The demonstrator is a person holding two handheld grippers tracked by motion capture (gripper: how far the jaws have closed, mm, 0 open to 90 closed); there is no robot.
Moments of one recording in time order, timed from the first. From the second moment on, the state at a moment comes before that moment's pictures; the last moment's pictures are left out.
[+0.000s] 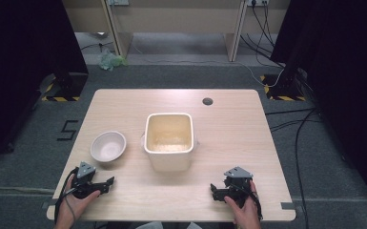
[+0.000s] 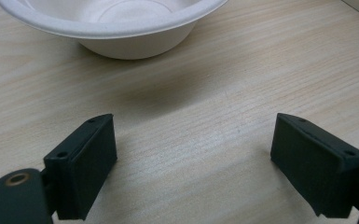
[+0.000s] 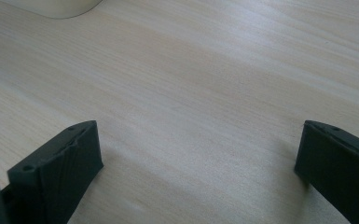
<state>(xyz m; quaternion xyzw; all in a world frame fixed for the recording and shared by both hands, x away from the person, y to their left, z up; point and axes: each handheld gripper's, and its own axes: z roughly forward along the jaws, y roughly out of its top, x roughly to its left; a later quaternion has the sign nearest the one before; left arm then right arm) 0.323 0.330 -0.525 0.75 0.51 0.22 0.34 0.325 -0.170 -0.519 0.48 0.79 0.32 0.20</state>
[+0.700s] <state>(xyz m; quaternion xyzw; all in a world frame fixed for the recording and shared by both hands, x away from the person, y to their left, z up) 0.324 0.338 -0.521 0.74 0.52 0.22 0.36 0.326 -0.170 -0.519 0.48 0.80 0.32 0.20</state>
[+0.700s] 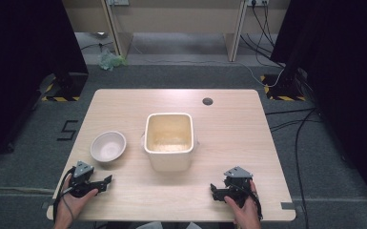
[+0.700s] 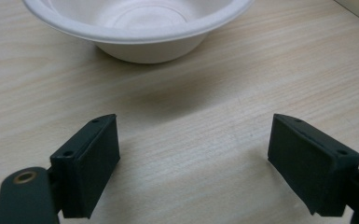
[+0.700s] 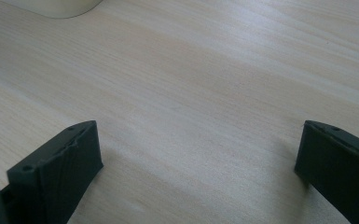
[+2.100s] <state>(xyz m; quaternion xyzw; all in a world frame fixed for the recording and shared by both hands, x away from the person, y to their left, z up) 0.387 0.366 -0.480 0.69 0.58 0.22 0.38 0.327 -0.170 -0.519 0.47 0.80 0.32 0.20</state>
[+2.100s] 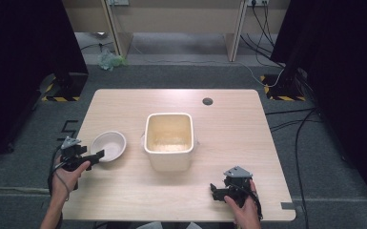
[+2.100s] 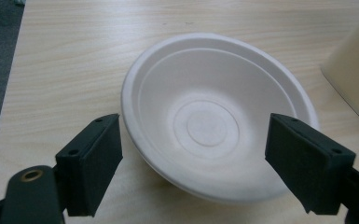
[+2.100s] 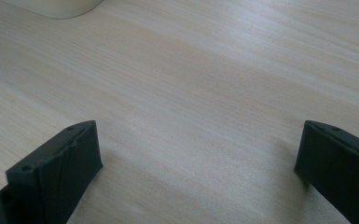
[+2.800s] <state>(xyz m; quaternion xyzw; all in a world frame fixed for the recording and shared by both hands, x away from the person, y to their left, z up) 0.422 0.373 -0.487 0.68 0.59 0.21 0.38 0.327 -0.170 -0.519 0.47 0.80 0.32 0.20</state>
